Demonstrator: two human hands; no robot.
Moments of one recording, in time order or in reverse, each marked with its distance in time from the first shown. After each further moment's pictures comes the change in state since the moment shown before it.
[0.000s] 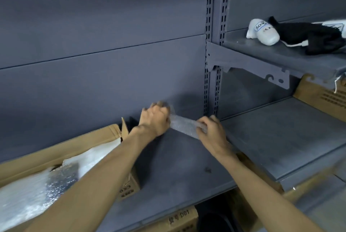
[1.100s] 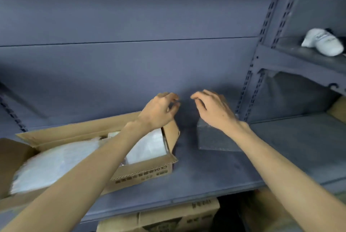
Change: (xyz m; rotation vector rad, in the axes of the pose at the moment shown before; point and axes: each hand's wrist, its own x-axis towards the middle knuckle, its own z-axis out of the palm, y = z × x) left_hand -0.075 -0.119 -0.010 -0.484 0.319 0.081; right_hand 0.025 -0.158 0.018 -0.330 -0.189 -0.470
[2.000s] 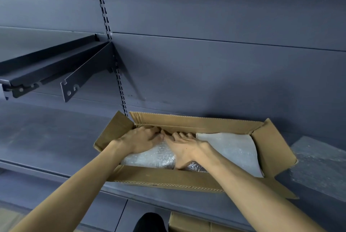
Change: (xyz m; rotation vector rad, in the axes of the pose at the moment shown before) left_hand -0.228 -0.218 -0.138 0.190 -0.415 -0.567; right_hand 0.036 -0.299 0.202 -0.209 -0.888 -0.530
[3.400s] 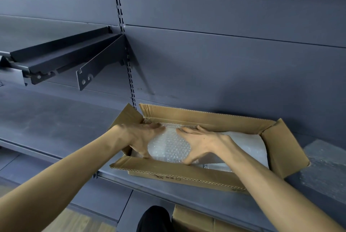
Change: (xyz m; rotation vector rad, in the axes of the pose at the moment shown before) left_hand -0.017 -0.009 -0.022 0.320 -0.386 0.020; right_hand -0.018 0.019 -0.018 0.100 -0.116 -0.036
